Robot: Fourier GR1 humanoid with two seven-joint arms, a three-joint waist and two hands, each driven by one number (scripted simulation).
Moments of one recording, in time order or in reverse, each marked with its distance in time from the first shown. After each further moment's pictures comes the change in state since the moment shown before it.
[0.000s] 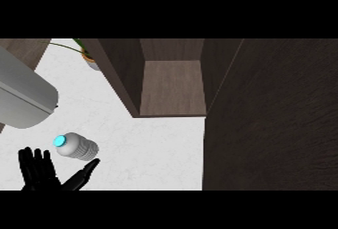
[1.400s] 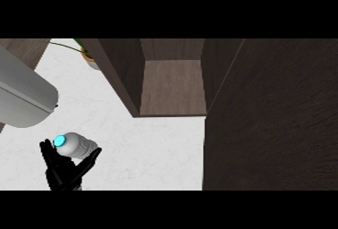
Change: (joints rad) left arm -0.389 0.019 0.305 0.798 0.198 -0.435 -0.415; right arm 0.128 0.004 -0.092 0.012 -0.012 0.092 -0.150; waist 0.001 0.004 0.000
